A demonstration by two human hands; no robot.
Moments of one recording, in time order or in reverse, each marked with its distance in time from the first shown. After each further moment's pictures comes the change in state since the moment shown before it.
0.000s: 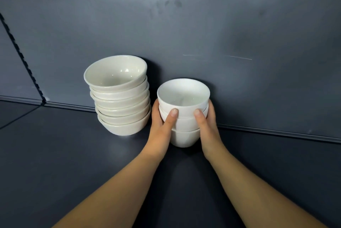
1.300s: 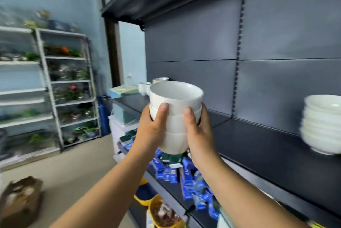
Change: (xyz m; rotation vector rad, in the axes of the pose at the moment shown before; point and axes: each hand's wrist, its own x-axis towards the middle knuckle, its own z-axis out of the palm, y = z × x) left_hand -0.310 0.308 -0.351 0.404 0.717 0.233; right_hand -0.278 -0.143 0.447 0.414 -0.495 -0.149
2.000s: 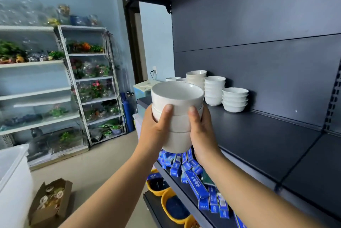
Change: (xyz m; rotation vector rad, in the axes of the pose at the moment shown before) left_hand 0.189 -0.123 -0.133 0.117 0.043 0.002; right_hand 0.155 0.189 0.135 0.069 -0.090 0.100
